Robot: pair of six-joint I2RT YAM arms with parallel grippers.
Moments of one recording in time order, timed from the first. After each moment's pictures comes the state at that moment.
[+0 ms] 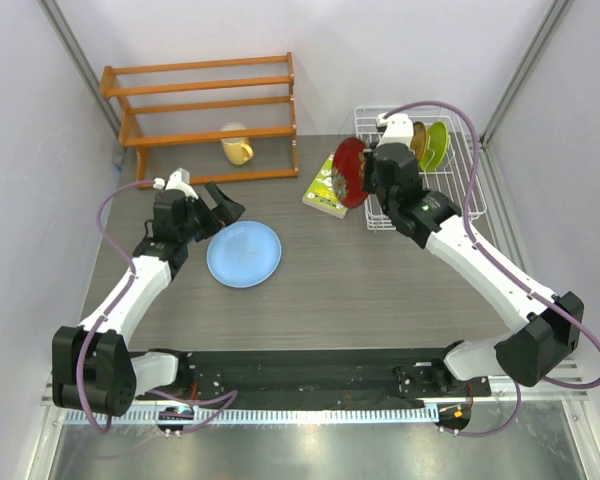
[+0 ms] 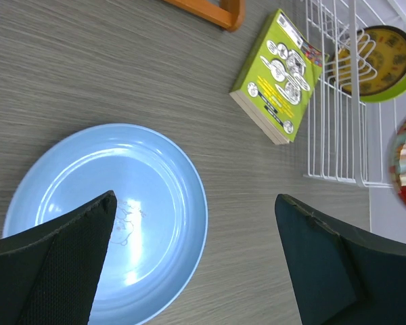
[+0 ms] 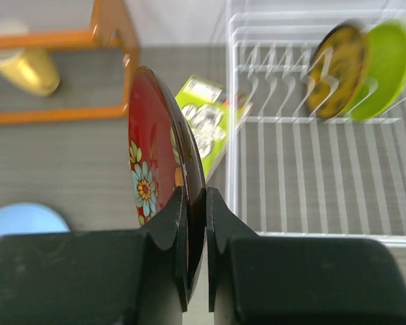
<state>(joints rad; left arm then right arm) -0.14 1.21 0.79 -0.04 0.20 -0.66 0.58 1.37 1.34 -0.30 0.51 0.22</state>
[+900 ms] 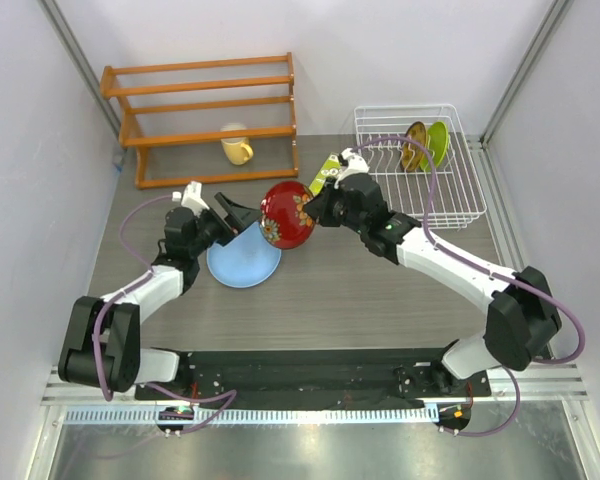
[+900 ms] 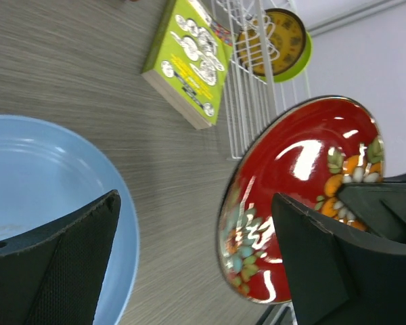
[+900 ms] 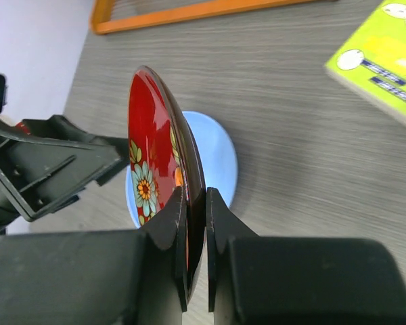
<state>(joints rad) -0.17 1.33 0.56 0.52 0.41 -0.90 0.68 1.46 1.11 -0.04 0.06 0.62</state>
